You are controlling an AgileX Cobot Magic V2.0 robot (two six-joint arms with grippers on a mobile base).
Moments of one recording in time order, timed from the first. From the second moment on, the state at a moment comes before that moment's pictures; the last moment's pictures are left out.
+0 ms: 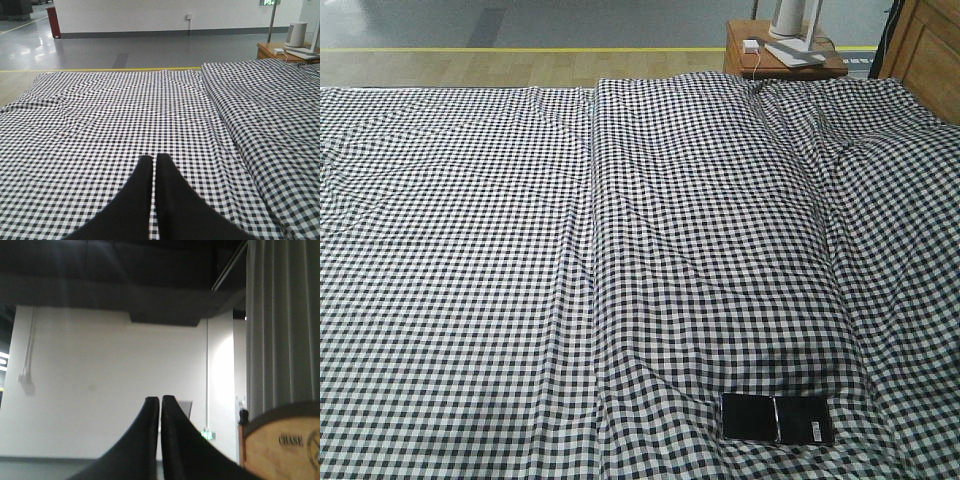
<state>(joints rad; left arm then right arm) 0.06 -0.02 0.03 -0.04 0.20 0.06 -0.04 0.04 -0.26 0.02 -0.26 -0.08</state>
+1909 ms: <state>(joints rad) 0.06 -0.02 0.03 -0.04 0.20 0.06 -0.45 1.50 -1.13 0.42 0.96 -0.21</state>
